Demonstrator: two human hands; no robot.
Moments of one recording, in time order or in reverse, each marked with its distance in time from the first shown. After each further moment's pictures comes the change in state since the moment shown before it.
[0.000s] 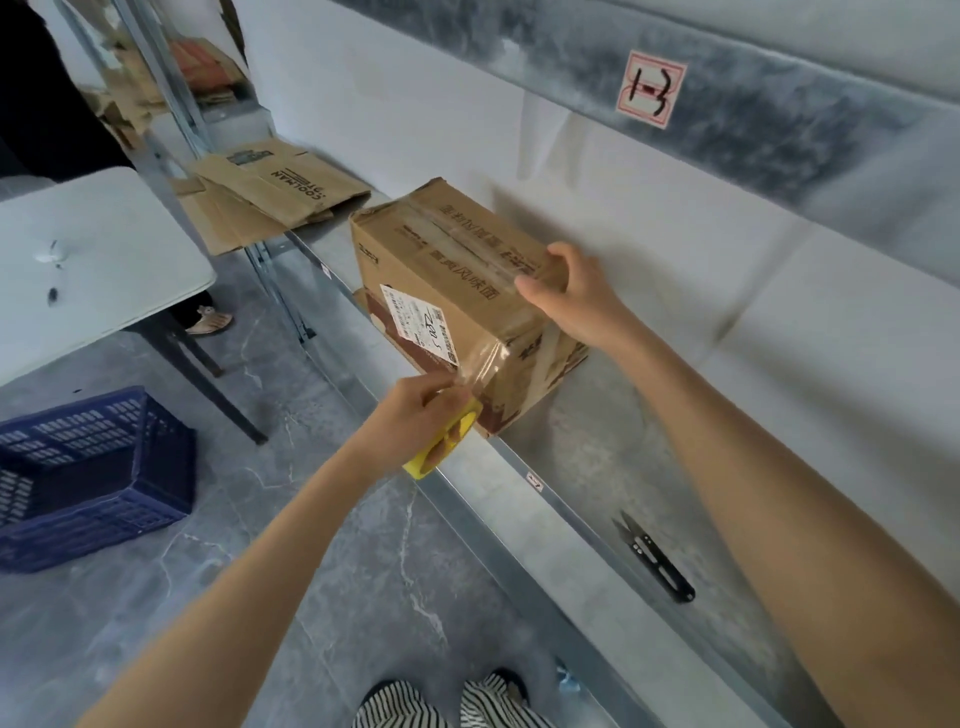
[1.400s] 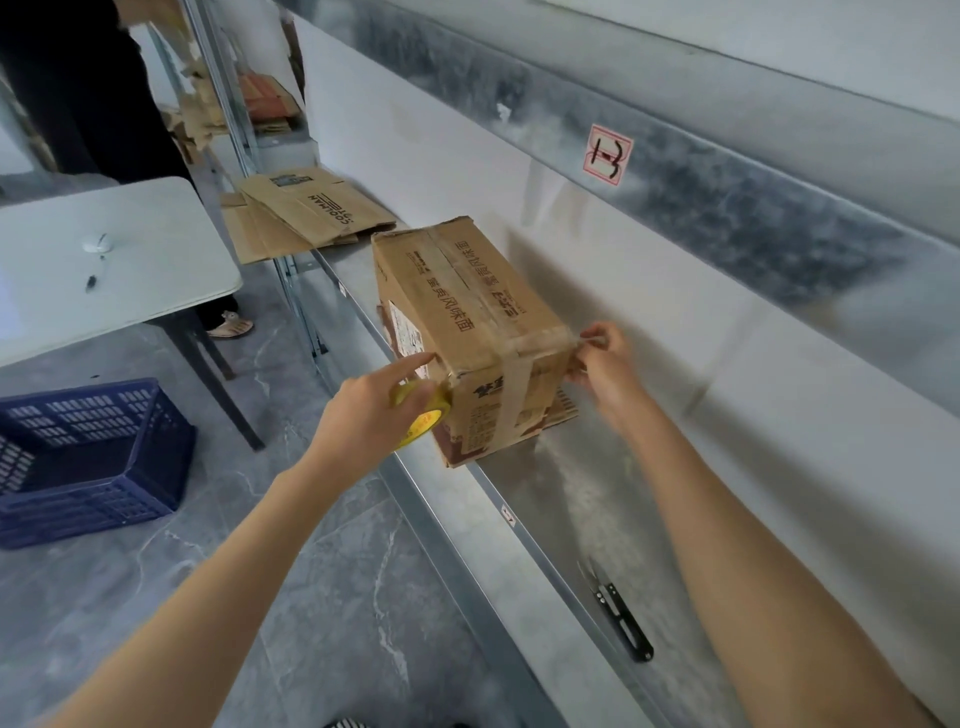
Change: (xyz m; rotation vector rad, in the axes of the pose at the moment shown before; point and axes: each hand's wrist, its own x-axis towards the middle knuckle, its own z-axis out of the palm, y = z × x) left_hand 0.001 0.006 -0.004 0.391 0.523 0.031; right_hand 0.008 0.058 0.002 0.699 0.119 0.163
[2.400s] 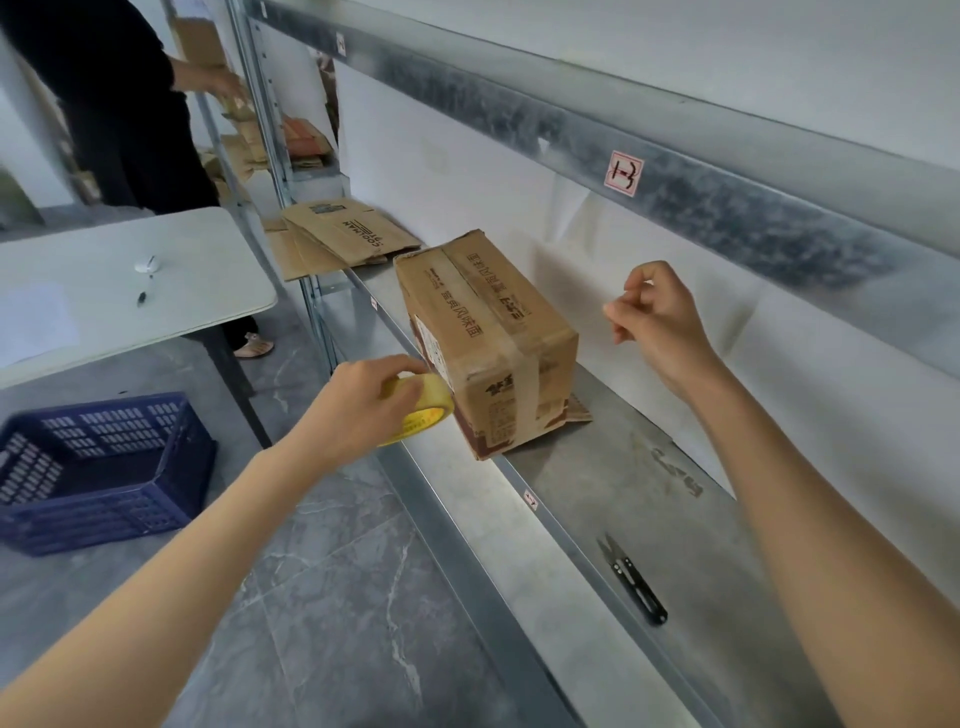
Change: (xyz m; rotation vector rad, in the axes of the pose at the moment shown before) left_hand -0.042 0.007 -0.069 -0.018 -0.060 0.088; right_hand -0.083 -0.092 -0.016 -0.255 -0.070 -0.457
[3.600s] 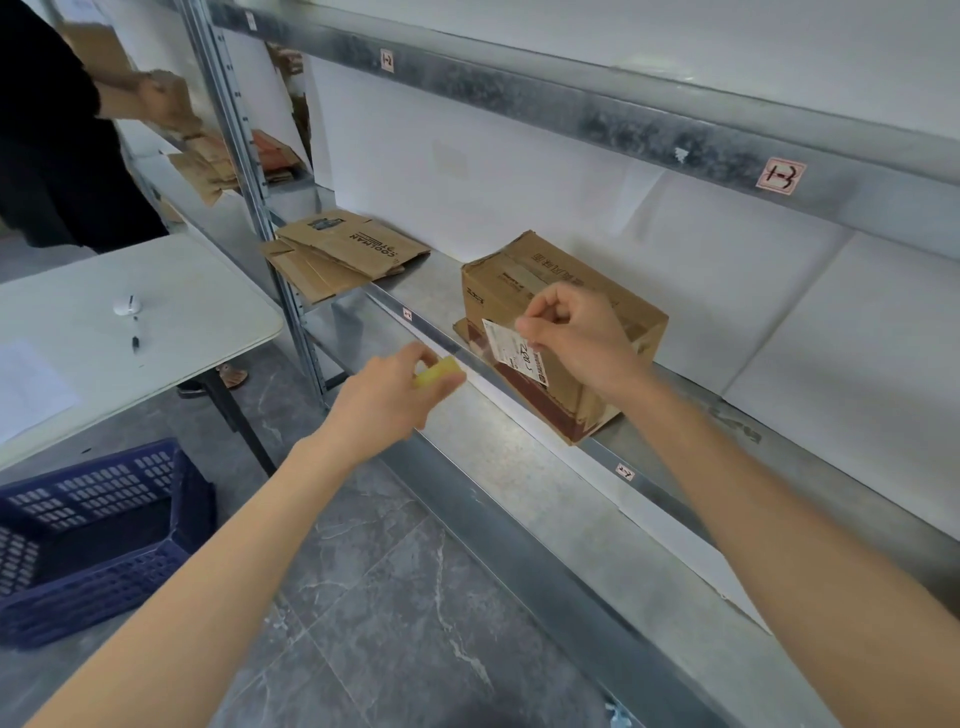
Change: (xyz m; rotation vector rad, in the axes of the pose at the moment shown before) left_hand 0.018 -0.085 -0.109 0.074 -0.249 0.048; right_hand -0.048 -0.096 0.193 -0.148 -0.027 0.102
